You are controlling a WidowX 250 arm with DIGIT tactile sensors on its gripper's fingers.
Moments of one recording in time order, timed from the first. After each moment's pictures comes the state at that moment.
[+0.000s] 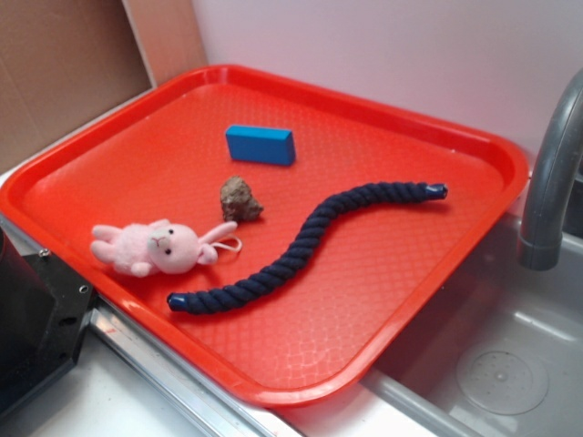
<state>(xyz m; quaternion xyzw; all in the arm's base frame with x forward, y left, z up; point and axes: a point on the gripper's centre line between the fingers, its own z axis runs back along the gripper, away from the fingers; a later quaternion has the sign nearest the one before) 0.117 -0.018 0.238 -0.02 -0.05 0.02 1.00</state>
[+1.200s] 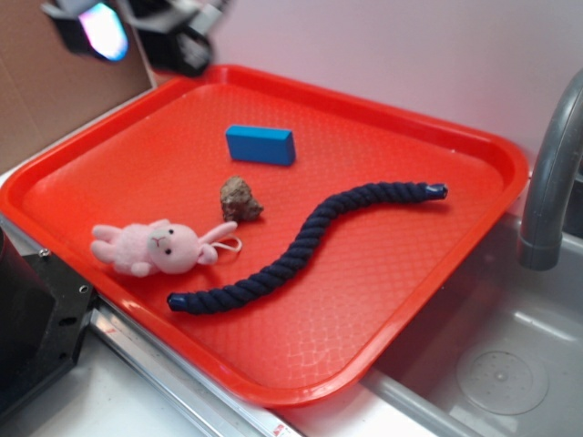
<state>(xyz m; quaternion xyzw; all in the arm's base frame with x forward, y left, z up) 0.174 -0.074 0.153 -0.03 0.00 0.09 1.00</state>
